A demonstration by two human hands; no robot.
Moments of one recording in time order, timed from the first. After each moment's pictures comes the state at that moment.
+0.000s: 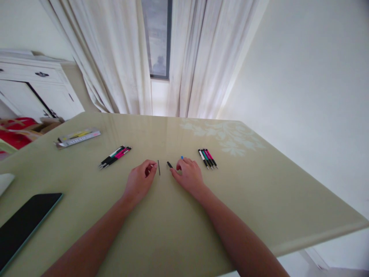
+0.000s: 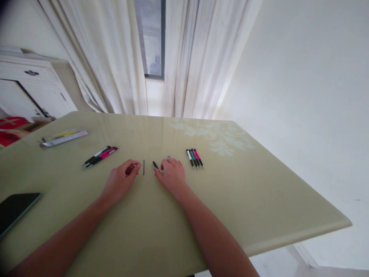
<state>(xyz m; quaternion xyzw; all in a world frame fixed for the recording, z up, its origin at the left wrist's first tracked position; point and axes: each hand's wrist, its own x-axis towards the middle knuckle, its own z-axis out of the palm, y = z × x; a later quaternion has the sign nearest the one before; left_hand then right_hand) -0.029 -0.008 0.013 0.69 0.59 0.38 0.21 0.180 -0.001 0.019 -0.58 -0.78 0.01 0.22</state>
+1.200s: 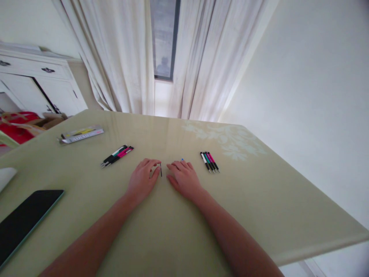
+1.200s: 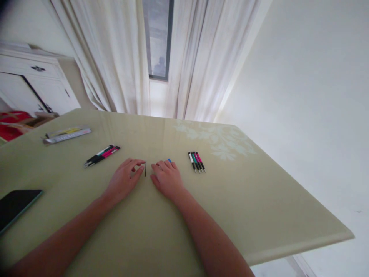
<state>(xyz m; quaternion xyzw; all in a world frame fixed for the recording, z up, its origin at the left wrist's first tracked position) -0.028 -0.002 0.005 0.74 0.56 0.36 0.13 0.173 -0.005 0.020 -0.46 -0.87 -0.03 0.17</state>
